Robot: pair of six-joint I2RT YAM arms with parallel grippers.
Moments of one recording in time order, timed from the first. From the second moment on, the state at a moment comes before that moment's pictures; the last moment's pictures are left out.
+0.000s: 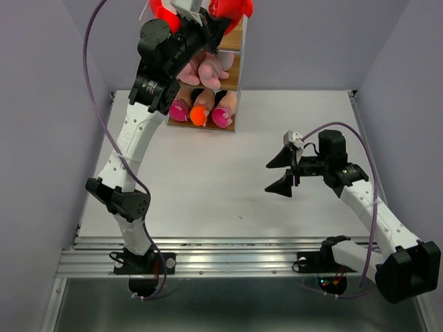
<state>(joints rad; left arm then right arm) -0.48 1.82 2.32 -0.16 0.24 -0.15 0.26 1.05 0.83 -0.33 -1.14 -0.34</state>
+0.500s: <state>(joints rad) -0.81 1.29 1.53 -0.28 0.01 0.03 0.20 1.07 1.33 -0.53 -0.85 -0.09</state>
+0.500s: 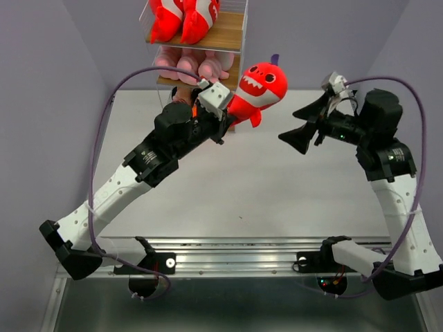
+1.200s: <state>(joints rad) -1.13 1.03 1.01 -0.21 -0.43 -0.03 0.20 1.30 1.55 -0.60 -0.79 0.57</state>
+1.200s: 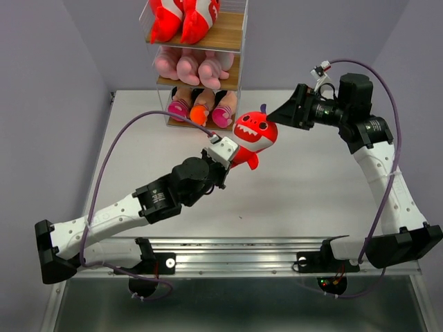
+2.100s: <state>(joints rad) -1.06 0.94 0.97 -0.12 -0.11 -0.21 0.20 1.28 1.26 -0.17 -1.31 0.54</state>
